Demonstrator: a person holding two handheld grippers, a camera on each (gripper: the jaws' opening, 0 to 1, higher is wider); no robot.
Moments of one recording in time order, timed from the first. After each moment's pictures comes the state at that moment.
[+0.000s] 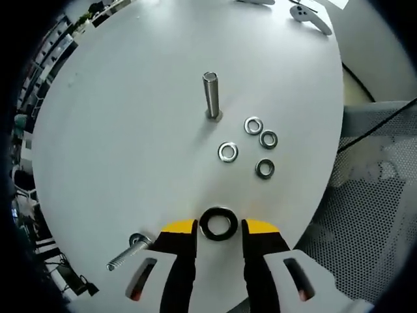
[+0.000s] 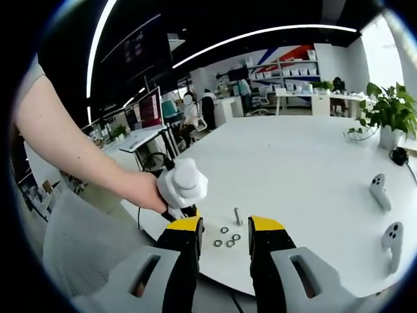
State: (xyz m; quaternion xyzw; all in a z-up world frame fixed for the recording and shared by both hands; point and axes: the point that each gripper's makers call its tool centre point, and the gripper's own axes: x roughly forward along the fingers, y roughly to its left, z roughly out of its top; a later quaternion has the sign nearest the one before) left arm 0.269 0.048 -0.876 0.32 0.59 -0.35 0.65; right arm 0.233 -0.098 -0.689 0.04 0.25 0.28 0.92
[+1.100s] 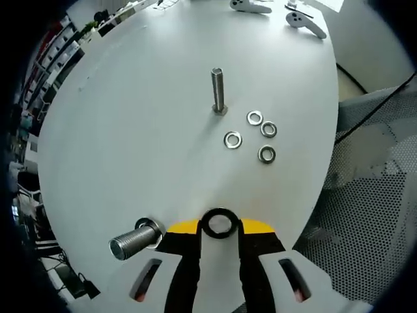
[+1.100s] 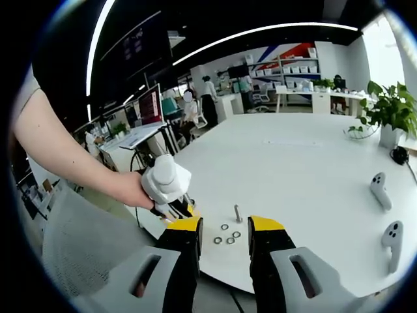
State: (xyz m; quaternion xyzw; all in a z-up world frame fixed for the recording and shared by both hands) left arm 0.268 0.066 -0.863 0.31 0.54 -0.36 0.70; right arm 0.232 -0.098 -0.692 0.04 0.26 0.28 0.92
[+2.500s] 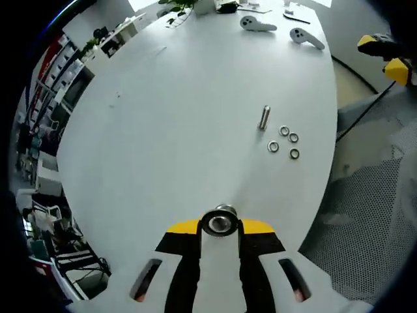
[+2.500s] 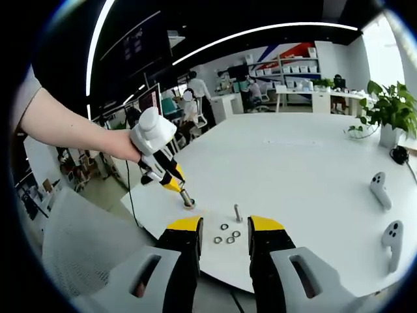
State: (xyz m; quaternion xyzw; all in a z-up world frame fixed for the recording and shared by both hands) left arm 0.320 0.115 -0.795 0.36 0.51 -0.36 0.69; right arm 0.232 -0.099 -0.693 0.04 0.26 0.28 0.92
